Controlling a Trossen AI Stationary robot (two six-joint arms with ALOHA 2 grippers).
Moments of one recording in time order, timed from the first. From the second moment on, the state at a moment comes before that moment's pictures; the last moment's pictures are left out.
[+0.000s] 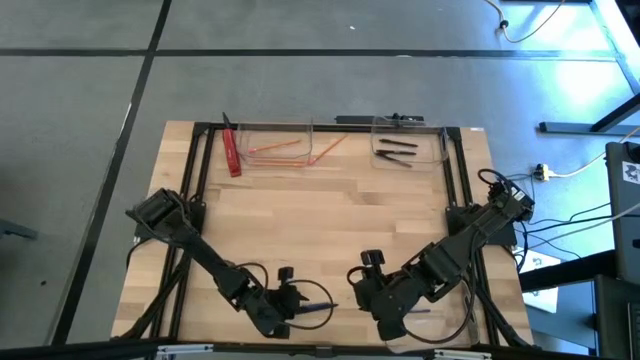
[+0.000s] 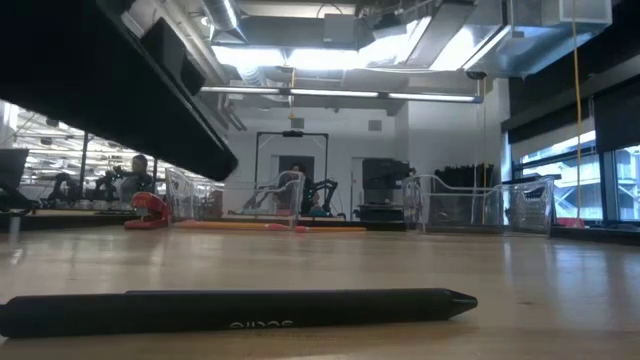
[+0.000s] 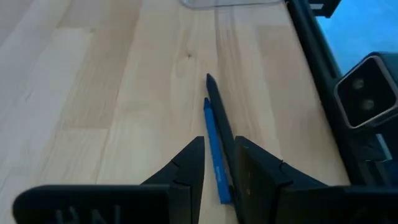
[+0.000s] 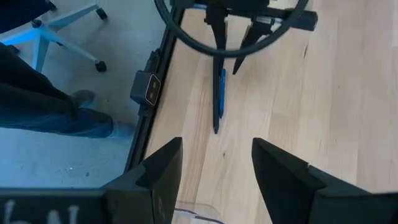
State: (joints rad) left arm -0.72 1.92 1.05 0.10 -0.56 -0.53; right arm 0.66 1.79 1.80 -1.00 0.19 0.42
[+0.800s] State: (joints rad) left arm -0.86 1.73 1.05 -0.09 -0.57 -0.81; right arm 0.50 1.79 1.40 -0.43 0.12 0.30
